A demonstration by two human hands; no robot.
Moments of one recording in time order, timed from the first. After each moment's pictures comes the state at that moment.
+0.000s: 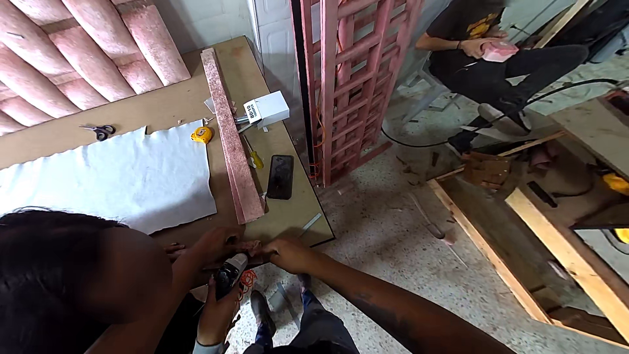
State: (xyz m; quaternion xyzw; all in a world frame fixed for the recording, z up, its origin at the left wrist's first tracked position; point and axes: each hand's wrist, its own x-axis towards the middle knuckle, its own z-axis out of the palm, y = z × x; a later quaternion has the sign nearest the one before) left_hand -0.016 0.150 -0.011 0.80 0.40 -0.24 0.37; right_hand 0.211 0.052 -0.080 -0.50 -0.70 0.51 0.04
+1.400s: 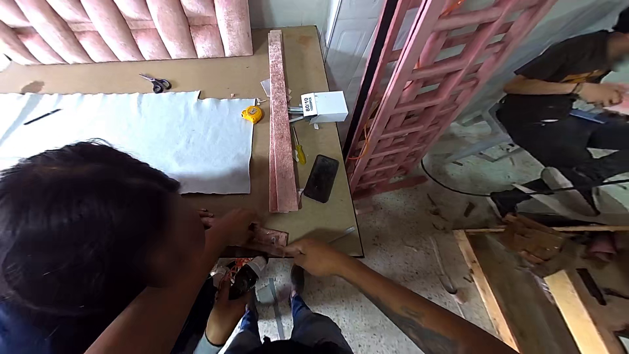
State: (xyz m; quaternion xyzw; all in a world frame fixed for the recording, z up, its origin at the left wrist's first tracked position) left_hand -0.054 -0.018 -0.006 0.35 0.70 0.19 0.59; right_hand 0.190 0.075 -0.047 -0.47 -0.68 0.56 -0.09
